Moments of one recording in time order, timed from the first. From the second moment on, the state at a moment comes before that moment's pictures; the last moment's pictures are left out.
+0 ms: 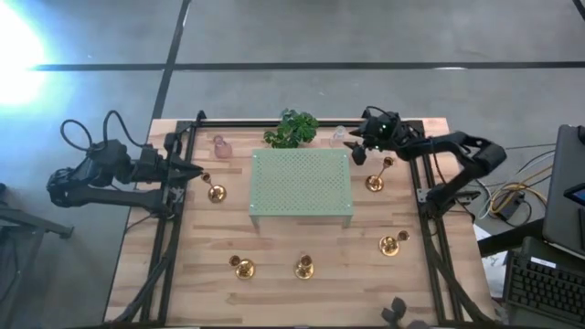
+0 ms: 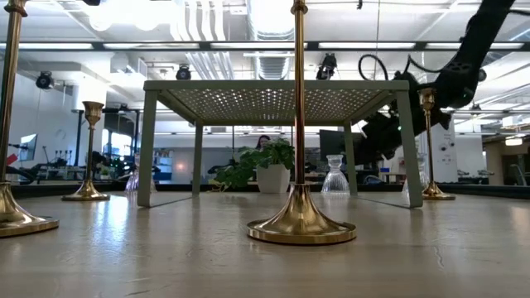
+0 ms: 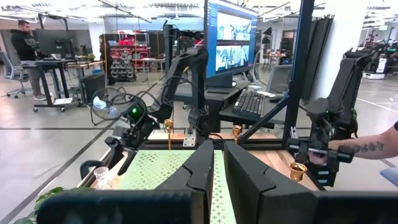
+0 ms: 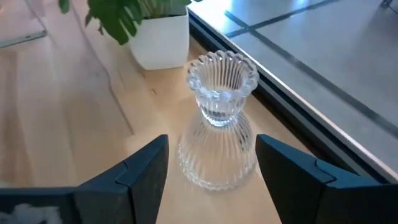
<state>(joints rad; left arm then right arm) 0.00 0.39 0.78 -0.40 0.00 0.00 -0.92 1.57 0.49 0.54 -0.37 -0.16</state>
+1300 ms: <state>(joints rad) 0.00 0.39 0.78 -0.40 0.00 0.00 -0.92 1.79 0.57 0.77 -0.42 -0.02</state>
